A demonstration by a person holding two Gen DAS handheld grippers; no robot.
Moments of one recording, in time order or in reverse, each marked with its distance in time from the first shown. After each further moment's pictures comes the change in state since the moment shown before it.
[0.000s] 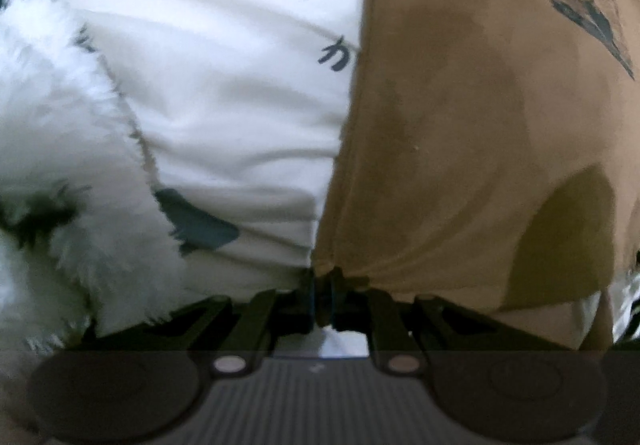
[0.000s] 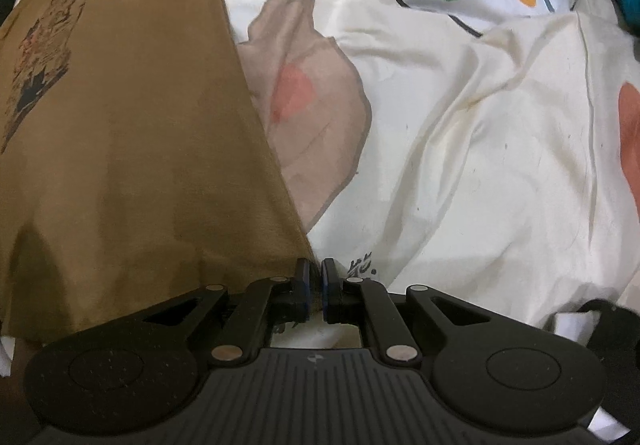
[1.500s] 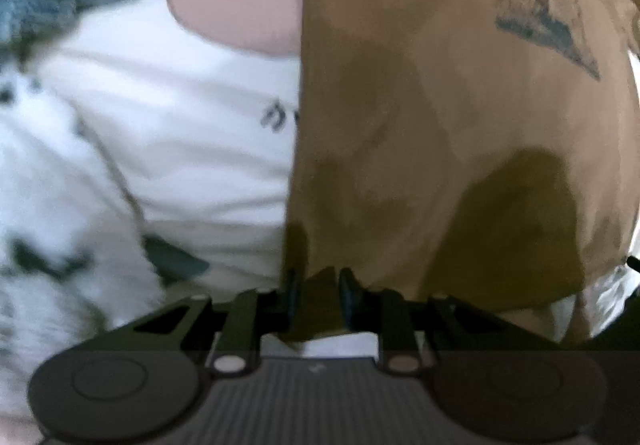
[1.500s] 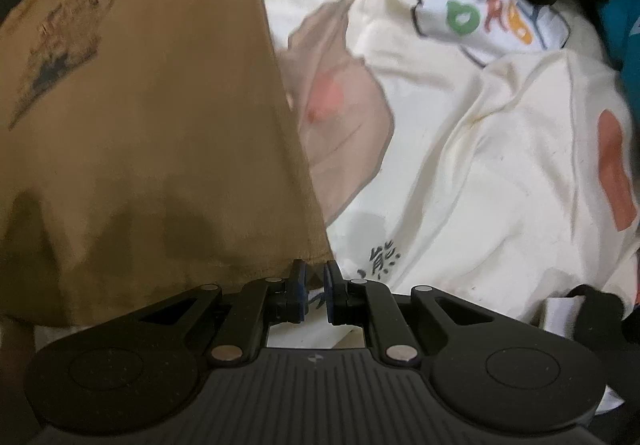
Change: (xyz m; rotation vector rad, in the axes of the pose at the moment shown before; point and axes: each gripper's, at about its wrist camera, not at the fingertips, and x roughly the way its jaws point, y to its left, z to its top) left arm -0.059 -0.009 0.020 0.105 -0.106 0.009; right arm -0.026 0.028 -0.012 -0.087 -0.080 -0.054
